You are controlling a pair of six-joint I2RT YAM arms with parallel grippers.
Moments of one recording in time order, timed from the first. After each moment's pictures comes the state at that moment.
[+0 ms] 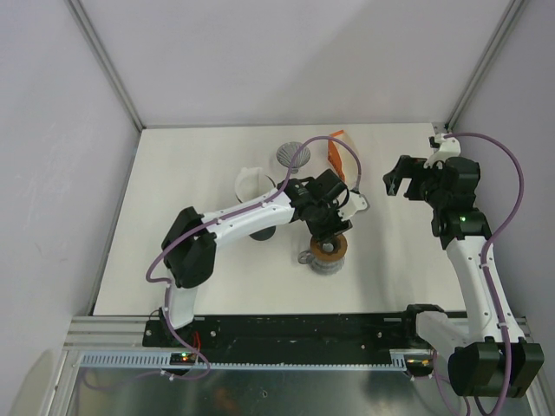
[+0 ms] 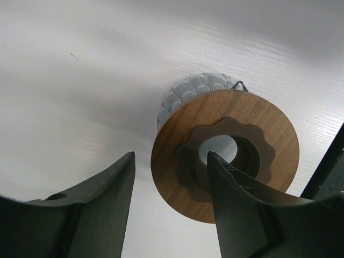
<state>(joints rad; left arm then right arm) -0.98 1.95 1.68 -0.76 0.14 0.25 -0.02 0.98 0.96 -0.34 -0.23 0.16</state>
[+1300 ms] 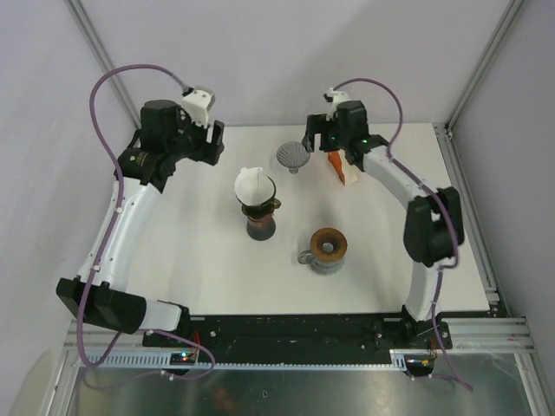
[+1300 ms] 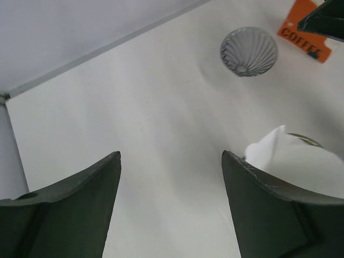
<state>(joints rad) -0.24 1.37 1.59 -0.68 0.13 0.19 0.38 1.89 1.62 -0.17 -0.16 0.22</state>
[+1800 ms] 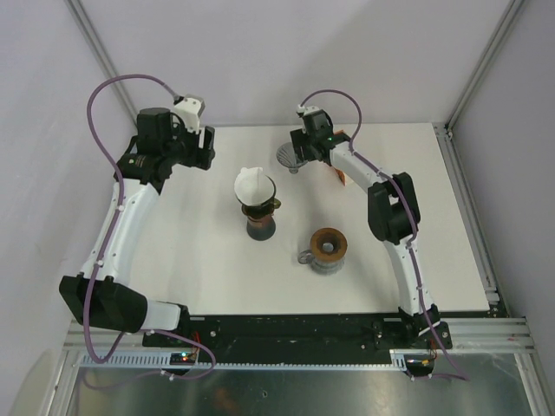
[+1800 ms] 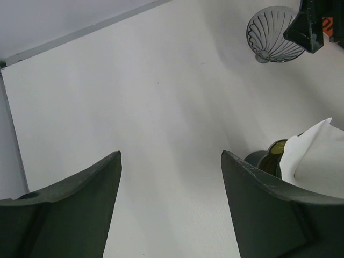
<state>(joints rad) -0.13 1.36 1.47 -0.63 0.14 0.18 0.47 2.32 2.04 -0.42 0.13 0.10</state>
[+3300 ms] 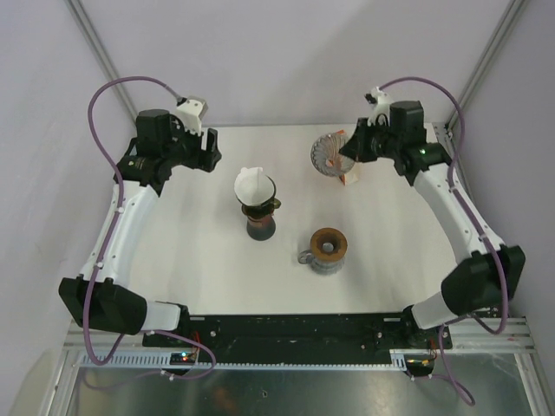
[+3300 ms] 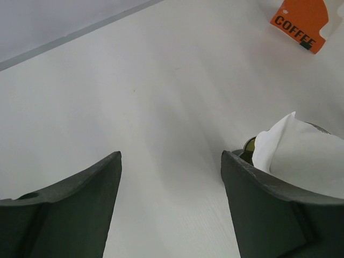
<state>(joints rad) -0.13 1.35 1.45 -0.61 0.25 0.17 0.26 1.54 1.54 -0.47 -0.39 0.20</state>
